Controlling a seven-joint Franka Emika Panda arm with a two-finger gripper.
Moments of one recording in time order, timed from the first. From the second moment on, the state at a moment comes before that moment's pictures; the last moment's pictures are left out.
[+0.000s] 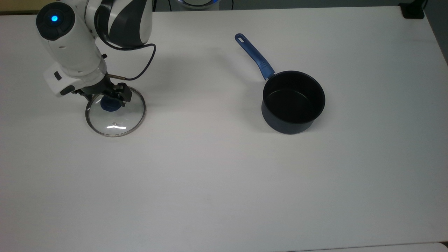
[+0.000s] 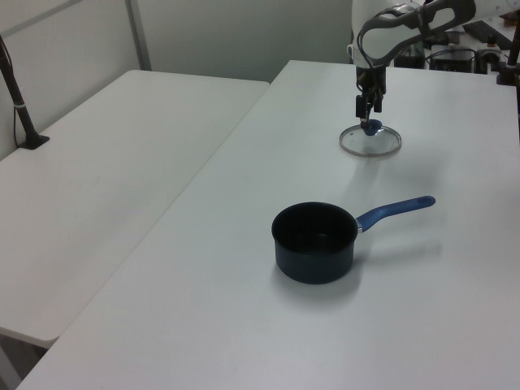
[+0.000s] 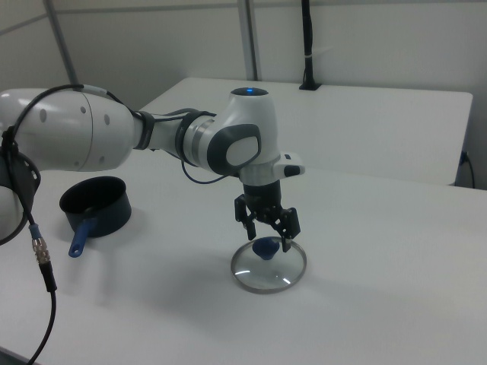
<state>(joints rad) -0.13 0.46 -0.19 -1.62 -0.01 2.02 -0.19</state>
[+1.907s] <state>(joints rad) -0.10 0.41 -0.19 -1.59 -0.08 2.02 -0.21</state>
